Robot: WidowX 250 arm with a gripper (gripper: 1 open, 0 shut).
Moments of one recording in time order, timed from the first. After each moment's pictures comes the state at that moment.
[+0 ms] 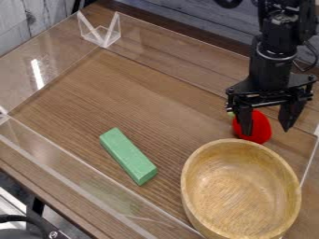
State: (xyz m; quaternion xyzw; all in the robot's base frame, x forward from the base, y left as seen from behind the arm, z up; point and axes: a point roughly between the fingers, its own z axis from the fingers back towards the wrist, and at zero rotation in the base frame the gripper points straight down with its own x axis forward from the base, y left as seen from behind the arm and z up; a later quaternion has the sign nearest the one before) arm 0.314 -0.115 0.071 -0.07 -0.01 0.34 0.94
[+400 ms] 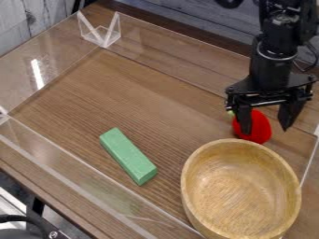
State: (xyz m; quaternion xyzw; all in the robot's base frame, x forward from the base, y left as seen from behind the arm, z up) arm 0.316 -0.113 0.071 -0.06 -0.02 0.34 0.94
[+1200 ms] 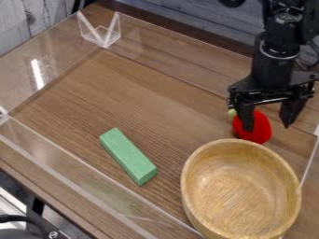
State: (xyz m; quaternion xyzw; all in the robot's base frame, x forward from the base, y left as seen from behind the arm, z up) arm 0.319 -0.113 0.072 -0.06 -0.03 0.34 0.94
